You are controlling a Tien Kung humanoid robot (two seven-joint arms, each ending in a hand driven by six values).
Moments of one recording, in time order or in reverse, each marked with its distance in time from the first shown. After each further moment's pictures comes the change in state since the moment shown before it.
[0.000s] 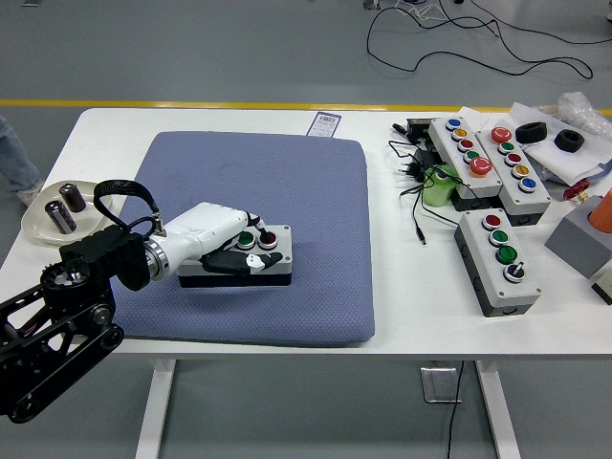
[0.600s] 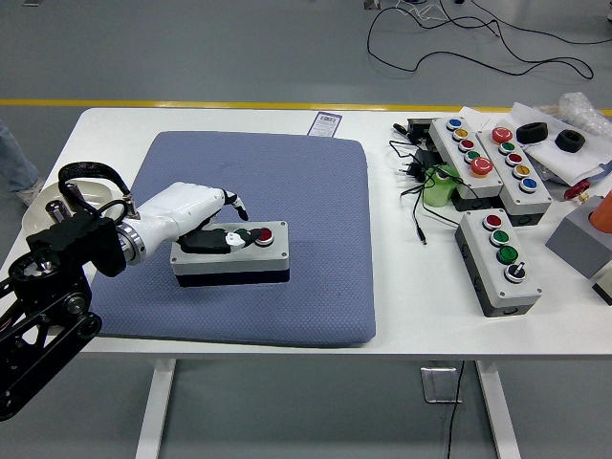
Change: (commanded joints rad) left arm 0.046 0.022 -0.123 -0.059 0.031 -0.027 -0.002; right arm -0.002 0.001 0.000 0.000 0.002 0.000 -0.002
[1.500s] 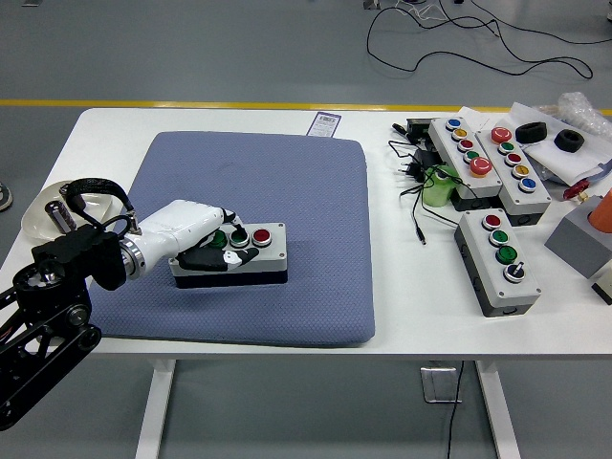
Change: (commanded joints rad) left arm 0.023 0.003 0.023 0.028 0.021 -0.047 0.008; right arm -0.009 0.001 0.004 0.000 -0.008 -0.001 -0.001
